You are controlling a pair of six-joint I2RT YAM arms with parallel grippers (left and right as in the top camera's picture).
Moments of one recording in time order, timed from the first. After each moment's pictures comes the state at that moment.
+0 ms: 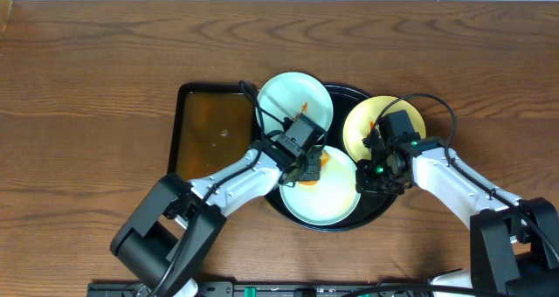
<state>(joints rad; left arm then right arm) -0.71 1.79 0.96 -0.36 0.12 -0.69 0.27 1.61 0.79 -0.65 -0.36 0.33</state>
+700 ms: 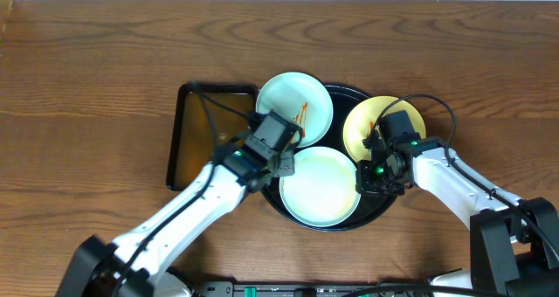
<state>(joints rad) -0.63 1.44 0.94 -0.59 -0.08 -0.71 0.27 1.61 0.79 -0.66 -0.36 0.33</state>
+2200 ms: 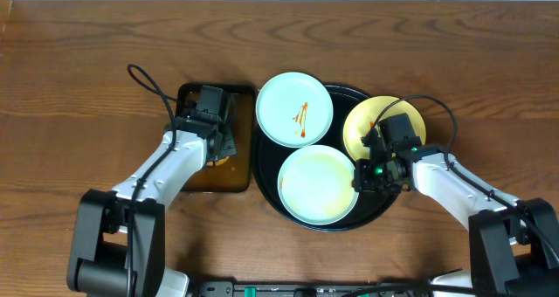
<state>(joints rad) -0.23 1.65 0.93 -0.58 -0.15 -0.46 0.27 1.61 0.74 -0.52 -0.39 0.33</state>
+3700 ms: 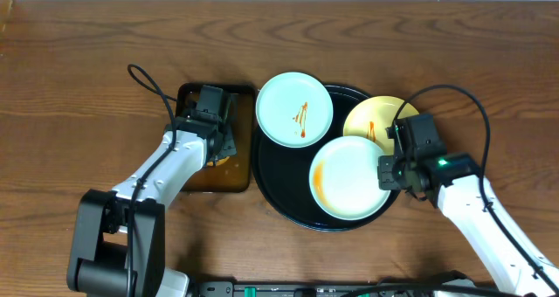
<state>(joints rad) -0.23 1.65 0.93 -0.58 -0.15 -0.46 0.27 1.30 0.82 -0.79 0.00 0.25</state>
